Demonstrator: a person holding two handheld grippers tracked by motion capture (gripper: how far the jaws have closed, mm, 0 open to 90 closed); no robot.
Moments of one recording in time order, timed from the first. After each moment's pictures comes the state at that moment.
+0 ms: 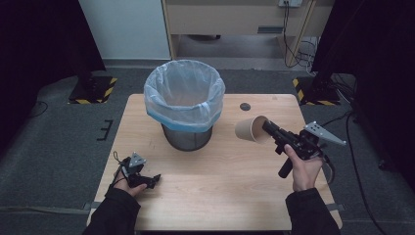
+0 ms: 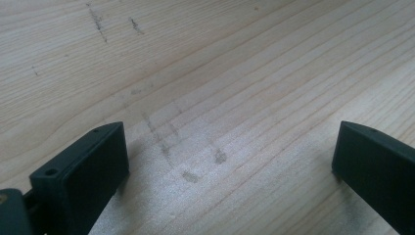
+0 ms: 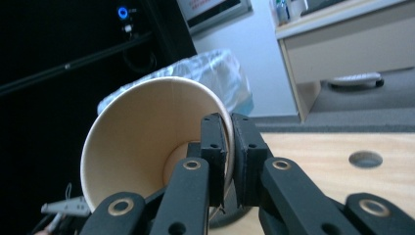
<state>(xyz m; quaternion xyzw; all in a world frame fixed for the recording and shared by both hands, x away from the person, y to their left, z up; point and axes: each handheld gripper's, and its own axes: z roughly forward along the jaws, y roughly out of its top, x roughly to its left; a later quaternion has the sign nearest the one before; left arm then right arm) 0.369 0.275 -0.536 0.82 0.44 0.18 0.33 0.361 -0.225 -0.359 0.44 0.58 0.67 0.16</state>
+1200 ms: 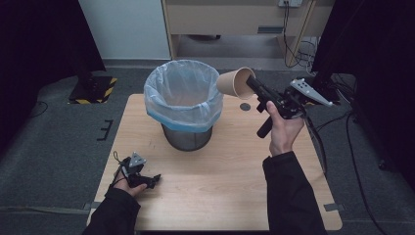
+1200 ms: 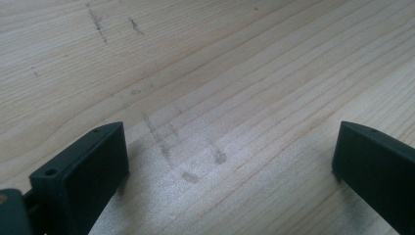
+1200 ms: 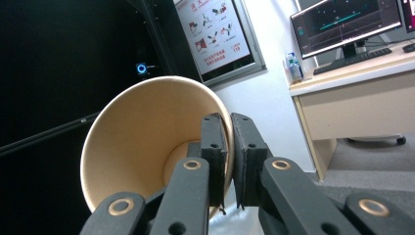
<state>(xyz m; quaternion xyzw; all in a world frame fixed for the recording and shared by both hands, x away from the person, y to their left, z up) 0.369 0.275 -0.537 0.82 0.44 0.18 0.33 0.414 -0.165 -0.275 0.40 0.53 0.72 0.19</state>
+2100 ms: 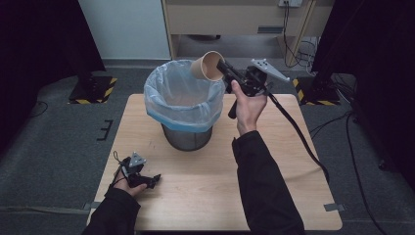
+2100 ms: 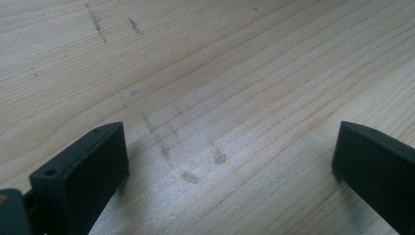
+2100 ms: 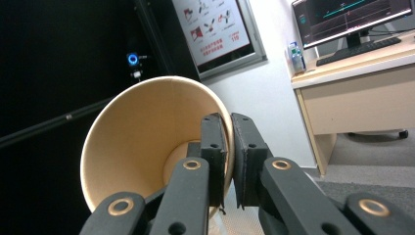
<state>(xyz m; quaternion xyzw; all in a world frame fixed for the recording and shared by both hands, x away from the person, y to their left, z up) 0.370 0.275 -0.537 0.82 0.44 0.18 0.33 0.471 -0.089 -0.269 0.41 0.54 0.71 0.19</state>
